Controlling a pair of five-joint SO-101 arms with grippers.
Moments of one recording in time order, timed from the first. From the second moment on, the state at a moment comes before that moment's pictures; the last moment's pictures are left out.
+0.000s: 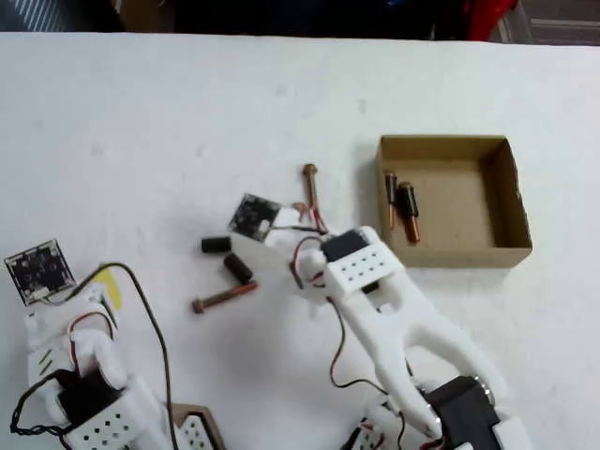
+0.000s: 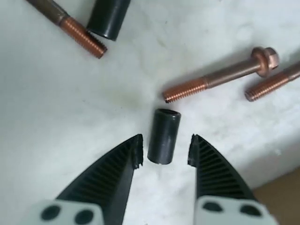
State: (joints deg) left arm -42.0 -104.0 93.1 57.8 -5.2; right arm -29.5 -15.7 44.5 52.1 41.2
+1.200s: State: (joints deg) left arm -42.0 -104.0 93.1 57.8 -5.2; right arm -26.0 2.1 32.6 56.7 40.9
